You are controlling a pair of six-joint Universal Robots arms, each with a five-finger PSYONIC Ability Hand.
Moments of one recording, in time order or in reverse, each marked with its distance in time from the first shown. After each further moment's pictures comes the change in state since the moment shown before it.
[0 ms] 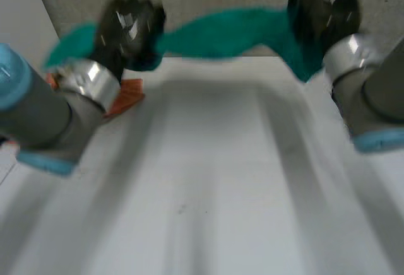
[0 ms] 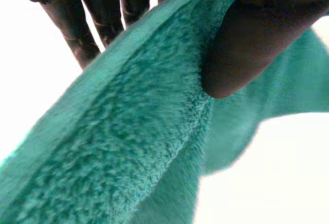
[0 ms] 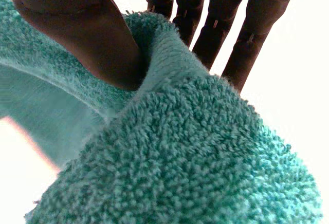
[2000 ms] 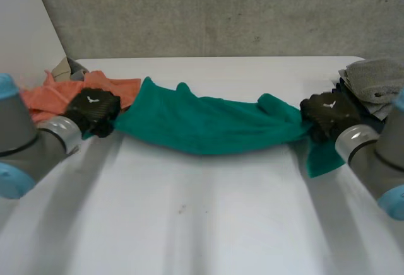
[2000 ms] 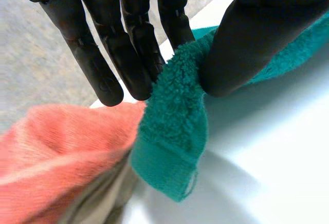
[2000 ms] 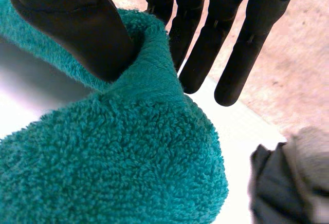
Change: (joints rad) left arm 0.298 -0.128 -0.017 -0.392 0.099 0.238; right arm -0.156 0.026 0.254 0.244 -0.075 -0.232; left_hand -0.010 -0.004 -0.002 -0.001 0.015; right_hand 0.000 0.000 0.000 0.001 0.000
